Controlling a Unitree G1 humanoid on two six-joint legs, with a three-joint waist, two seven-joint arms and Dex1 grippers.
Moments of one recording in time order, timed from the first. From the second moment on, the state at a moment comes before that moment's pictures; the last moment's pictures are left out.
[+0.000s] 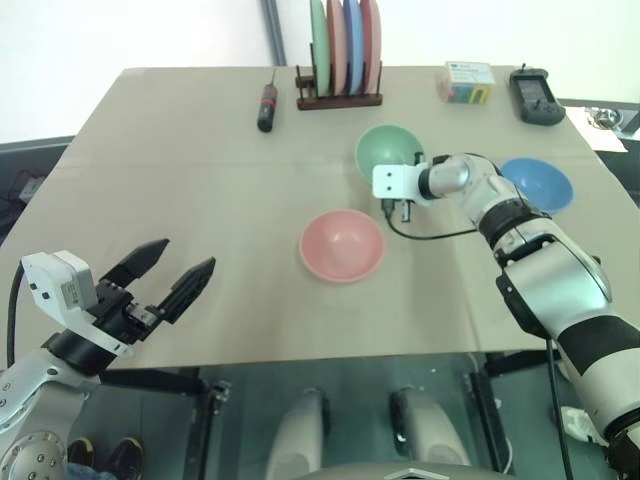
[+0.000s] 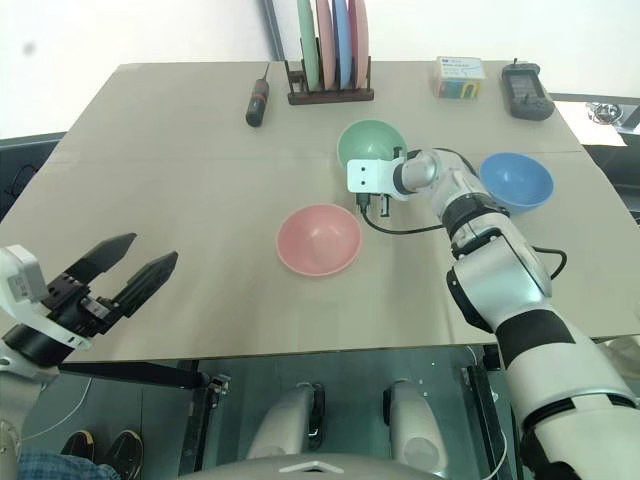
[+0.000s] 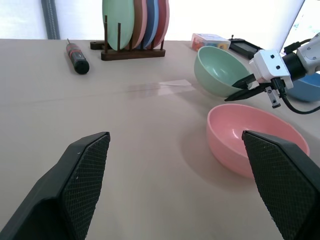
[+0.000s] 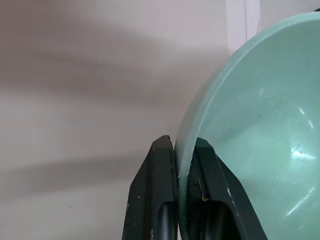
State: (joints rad) left arm 0.30 0.54 0.72 -0.62 -0.83 0.55 -0.68; right arm -1.33 -0.27 0.44 1.31 -0.45 -0.35 0.78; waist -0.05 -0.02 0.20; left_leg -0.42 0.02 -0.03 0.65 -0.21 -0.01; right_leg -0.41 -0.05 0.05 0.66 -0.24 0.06
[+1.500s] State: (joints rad) left arm -0.11 0.74 0.37 -0.34 -0.77 0.54 -0.86; right arm -0.89 -0.56 0.19 -0.06 0.05 0.51 1.04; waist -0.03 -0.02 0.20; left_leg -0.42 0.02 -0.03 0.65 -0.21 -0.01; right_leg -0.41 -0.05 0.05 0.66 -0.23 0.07
